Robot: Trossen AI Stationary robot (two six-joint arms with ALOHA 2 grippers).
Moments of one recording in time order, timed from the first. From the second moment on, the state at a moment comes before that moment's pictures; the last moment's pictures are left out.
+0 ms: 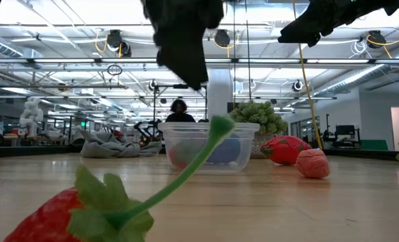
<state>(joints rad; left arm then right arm) -0.15 1.86 1.54 -0.78 -0.12 -0.34 -0.31 0.71 0.68 -0.29 -0.08 -0.09</state>
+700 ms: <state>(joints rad) -0.37 1.83 1.70 -1.51 -0.42 -0.78 -0.30 0.71 0.68 -0.29 -0.11 -0.08</state>
